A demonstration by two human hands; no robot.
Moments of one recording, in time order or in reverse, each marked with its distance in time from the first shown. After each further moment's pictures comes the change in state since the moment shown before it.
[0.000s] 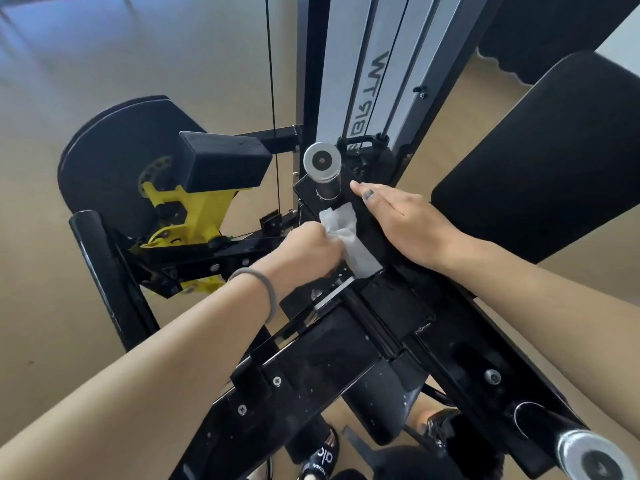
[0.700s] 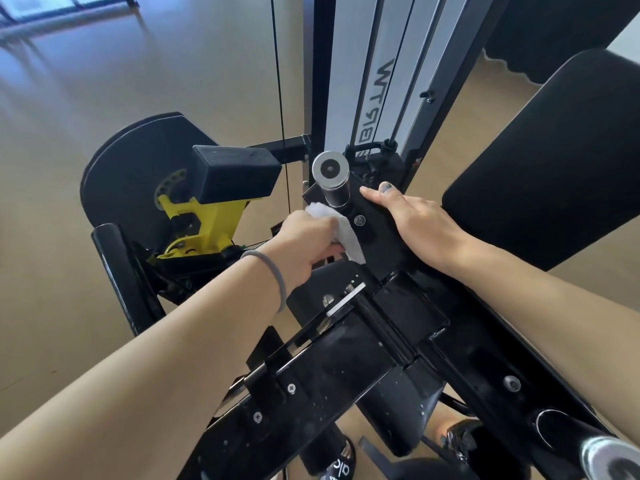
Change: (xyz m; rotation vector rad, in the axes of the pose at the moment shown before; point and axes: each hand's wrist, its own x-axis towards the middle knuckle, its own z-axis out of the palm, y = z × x) left_hand 0.003 0.019 -0.015 -0.630 0.133 -0.210; right_hand -0.004 -0.003 0.000 0.169 0.032 0.094
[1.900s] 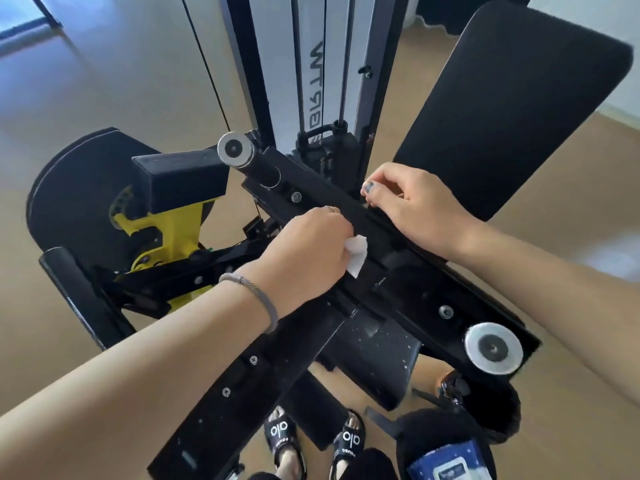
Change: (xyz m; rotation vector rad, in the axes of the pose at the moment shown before) left_hand -0.085 -0.009 0.043 1.413 -0.254 0.841; right_hand -0.073 0.028 -0.034 -0.041 0.248 -0.100
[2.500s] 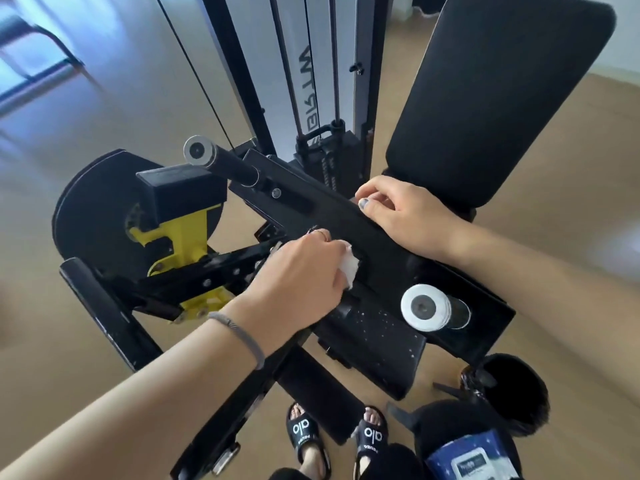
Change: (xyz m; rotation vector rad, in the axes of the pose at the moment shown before) left_hand -0.034 0.034 0.032 0.077 0.107 0.064; right_hand -0.034 0.033 -0.009 0.063 -0.049 0.099
